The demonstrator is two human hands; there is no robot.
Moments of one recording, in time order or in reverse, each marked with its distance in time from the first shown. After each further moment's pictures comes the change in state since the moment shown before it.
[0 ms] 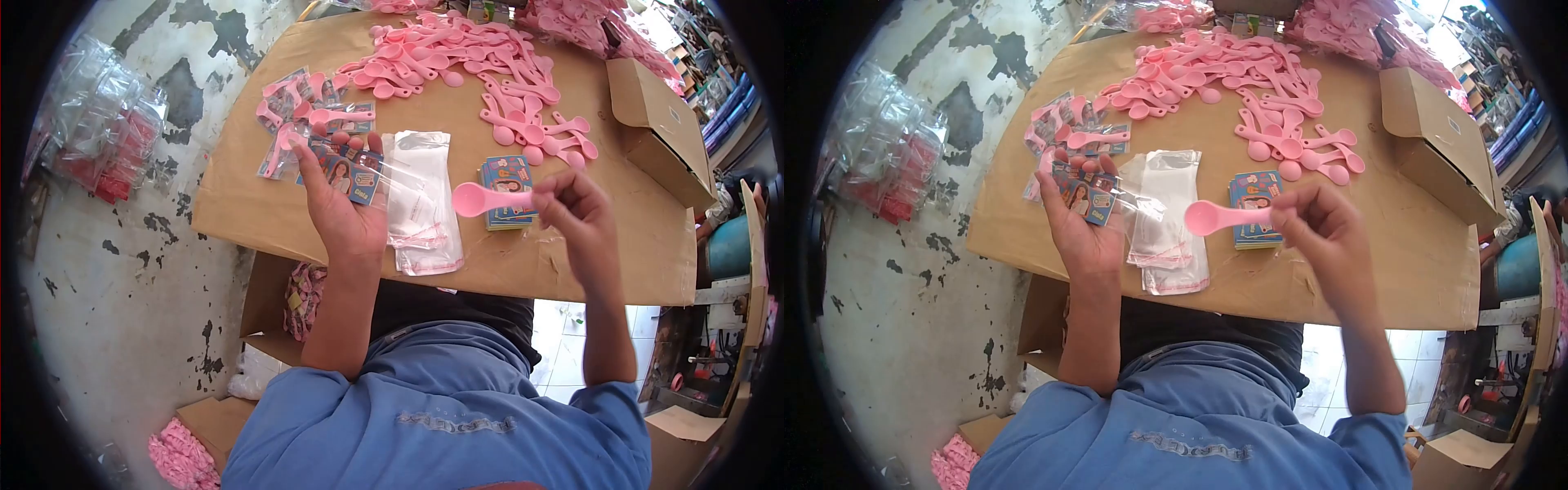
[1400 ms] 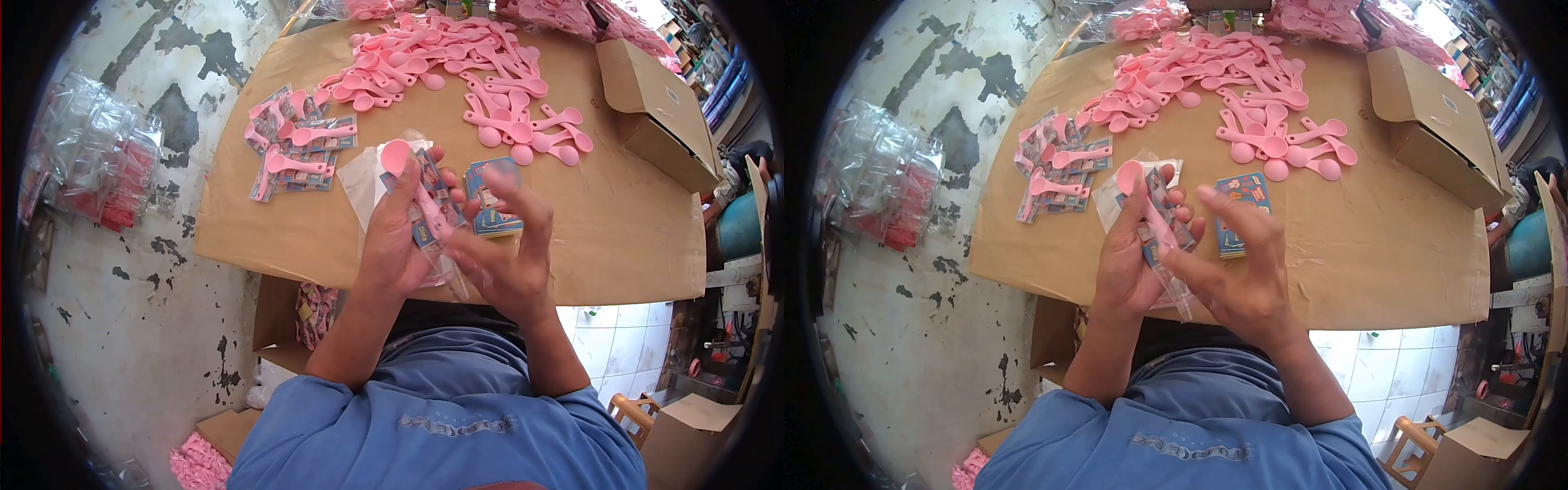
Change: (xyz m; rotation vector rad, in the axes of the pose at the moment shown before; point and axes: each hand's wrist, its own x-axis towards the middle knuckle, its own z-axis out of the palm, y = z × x) left_hand -0.032 -0.047 0.012 0.039 -0.175 -0.719; right_hand -0.008 0.029 0.060 -0.670 0.237 -0.911
